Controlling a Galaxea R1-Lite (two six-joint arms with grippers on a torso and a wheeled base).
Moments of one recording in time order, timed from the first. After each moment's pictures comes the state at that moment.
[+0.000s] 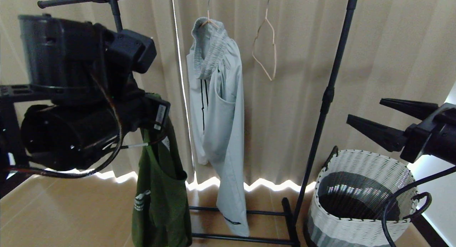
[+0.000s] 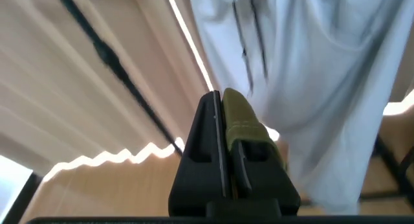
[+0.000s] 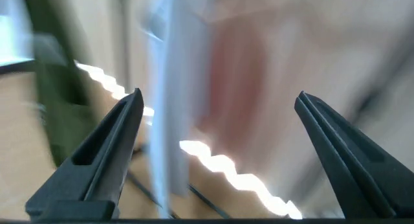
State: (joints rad) left arm -0.64 1.51 -1.06 -0.20 0.60 0.24; right arm 0.30 1.22 -0.64 -0.49 0.15 -0.07
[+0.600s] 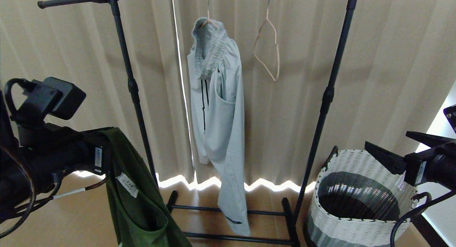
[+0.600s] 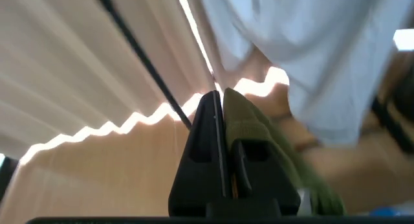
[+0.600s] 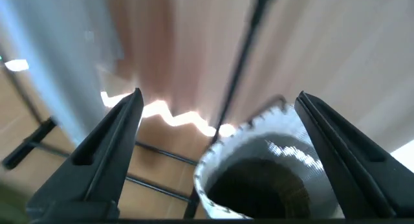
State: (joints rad) left arm -0.35 1.27 -0.64 -0.38 0.23 0.21; right arm 0.19 1.20 -0.45 -0.54 -0.06 -0.08
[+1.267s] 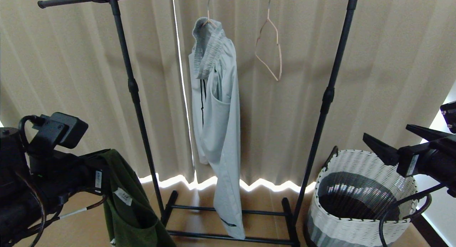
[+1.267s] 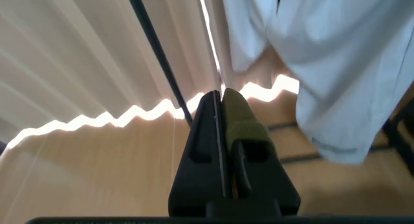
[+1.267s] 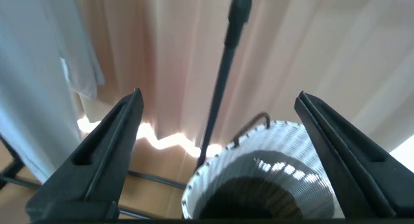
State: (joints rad) left arm -0.24 1.32 -0.43 -0.60 0.15 0.21; right arm 0.18 1.28 -0.40 -0.75 -0.10 -0.09
